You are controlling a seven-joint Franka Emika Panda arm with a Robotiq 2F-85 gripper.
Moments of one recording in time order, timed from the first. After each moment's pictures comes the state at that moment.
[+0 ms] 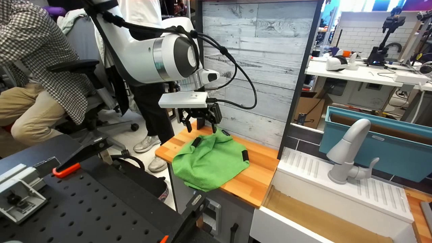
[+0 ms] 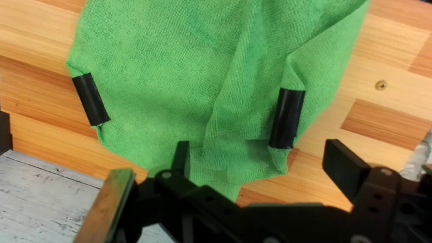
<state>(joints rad) 0.27 0.95 -0.10 -1.77 -0.25 2.79 0.09</state>
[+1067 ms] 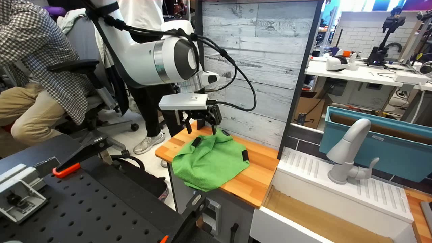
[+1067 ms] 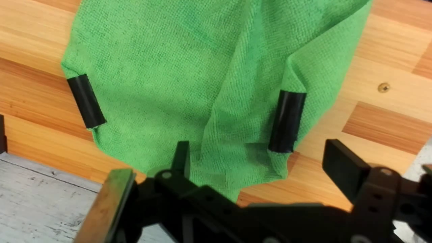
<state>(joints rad) 0.27 0.97 -0.10 -1.76 -0.25 2.79 0.09</state>
